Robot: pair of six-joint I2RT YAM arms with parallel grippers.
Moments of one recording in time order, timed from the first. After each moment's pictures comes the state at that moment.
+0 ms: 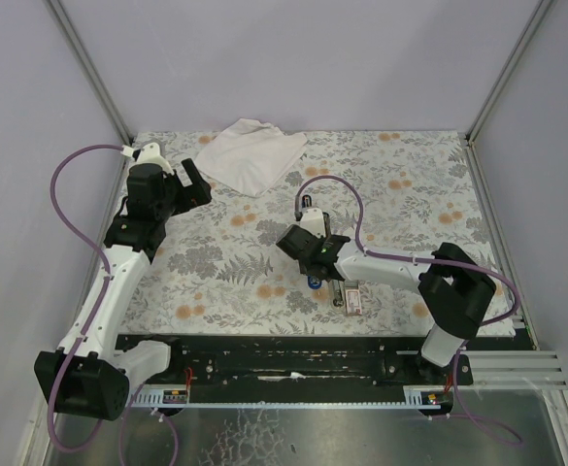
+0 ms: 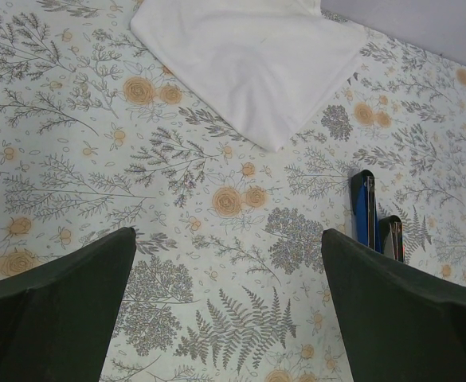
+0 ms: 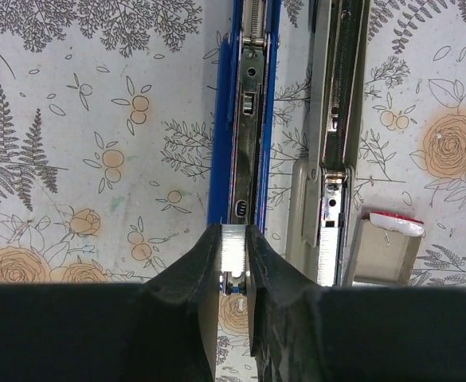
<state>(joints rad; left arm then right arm) -0.11 1.09 1.03 -0.38 -0.03 -0.40 0.97 1.70 1.09 -0.48 0.53 0.68</state>
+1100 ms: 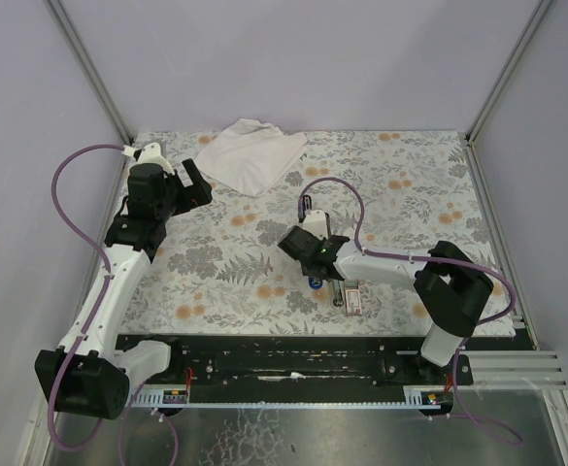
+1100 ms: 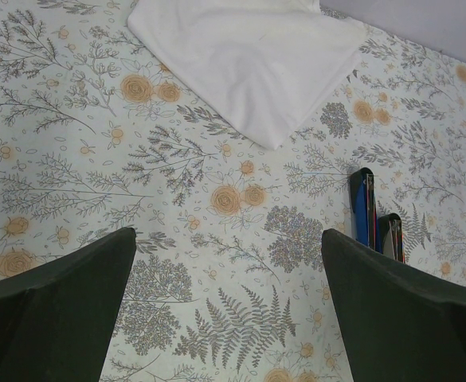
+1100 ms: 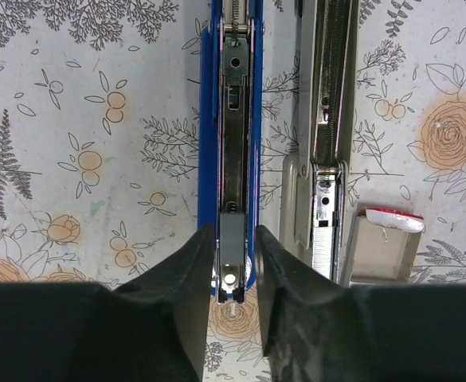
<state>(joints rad) -0.11 1.10 1.03 -0.38 -0.03 -0.40 0.96 1.72 1.08 -0.48 0.53 0.71</state>
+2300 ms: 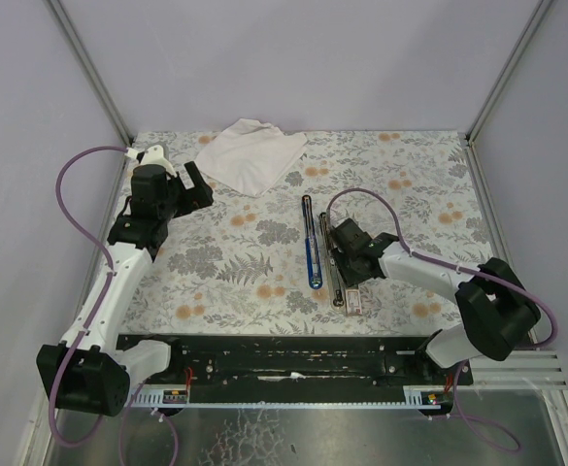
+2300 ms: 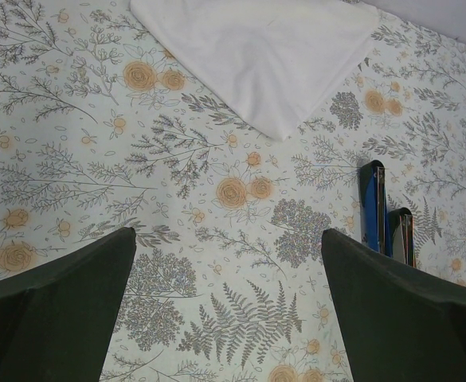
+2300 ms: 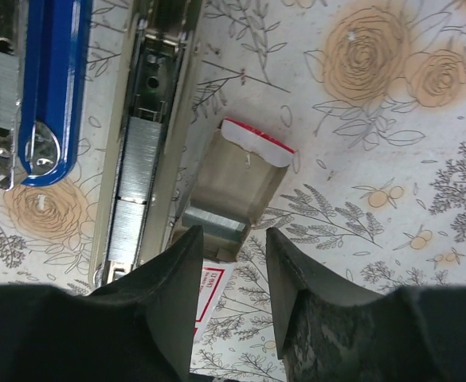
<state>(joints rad) -0.11 1.12 1.01 -0.38 -0.03 -0.40 0.71 1.47 0.83 -0.56 0.21 0.25</state>
